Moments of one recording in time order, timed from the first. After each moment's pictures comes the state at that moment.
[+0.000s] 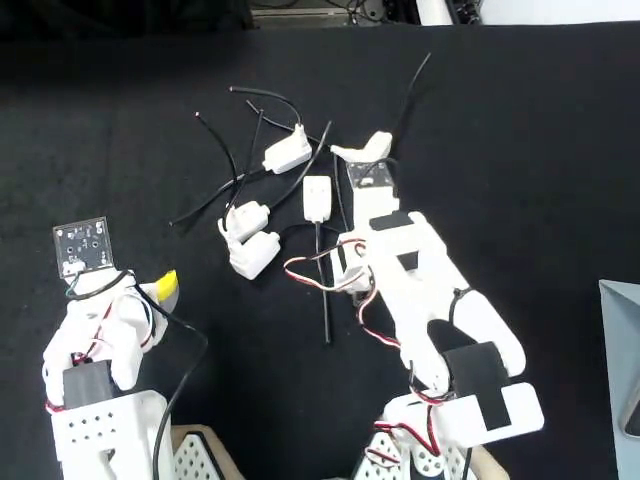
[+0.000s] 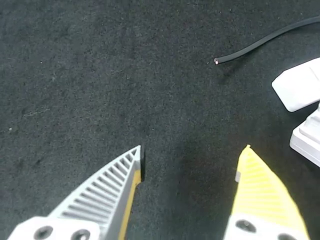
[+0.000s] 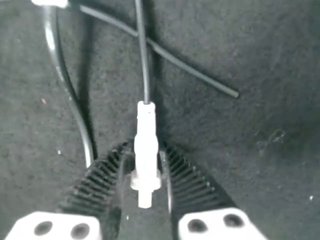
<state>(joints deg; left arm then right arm) -19.7 -87.4 82.2 59.6 -2.2 -13.6 -3.3 43.7 53.8 -7.8</state>
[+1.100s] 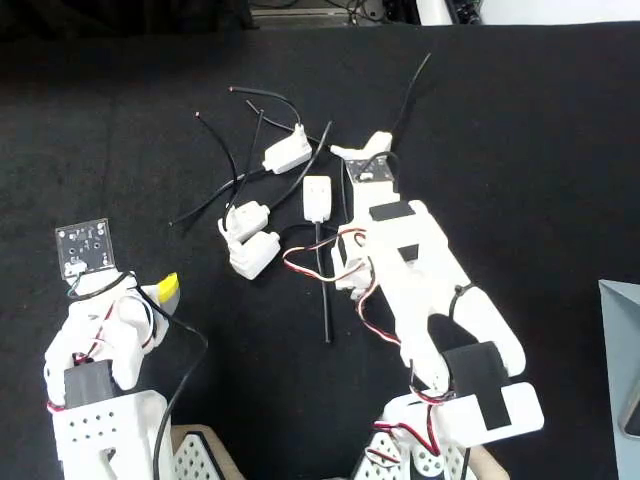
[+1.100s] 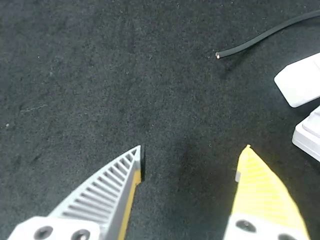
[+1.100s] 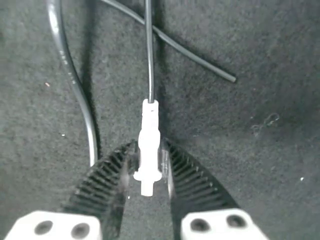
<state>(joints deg) -19.7 -87.4 83.1 59.6 -2.2 -13.6 -3.3 39.1 61.4 -7.7</state>
